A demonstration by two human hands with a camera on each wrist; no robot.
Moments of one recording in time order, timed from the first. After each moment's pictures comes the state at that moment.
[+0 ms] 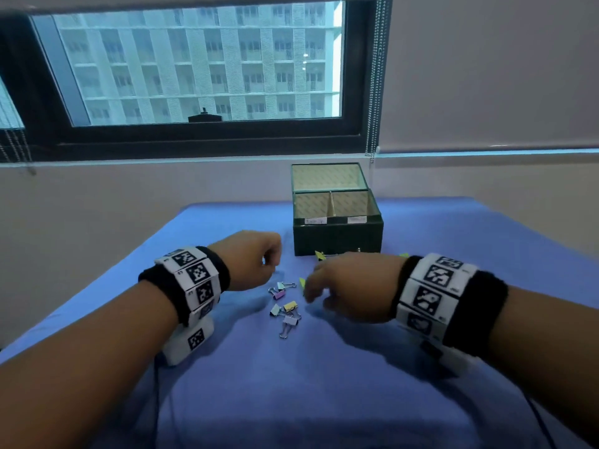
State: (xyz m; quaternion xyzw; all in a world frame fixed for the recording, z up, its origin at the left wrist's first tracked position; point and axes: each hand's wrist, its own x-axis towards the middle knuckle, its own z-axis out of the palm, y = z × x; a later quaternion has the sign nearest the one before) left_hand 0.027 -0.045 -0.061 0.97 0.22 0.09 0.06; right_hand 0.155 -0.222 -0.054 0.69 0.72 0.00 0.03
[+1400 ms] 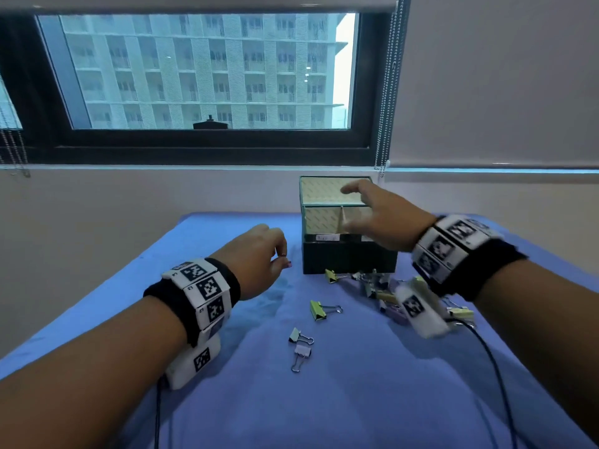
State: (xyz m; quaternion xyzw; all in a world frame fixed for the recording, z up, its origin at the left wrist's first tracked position) left_hand 0.043 -0.012 -0.069 0.95 0.21 0.21 0.06; right_hand 0.229 -0.169 -0.008 0.79 0.54 -0.02 -0.31
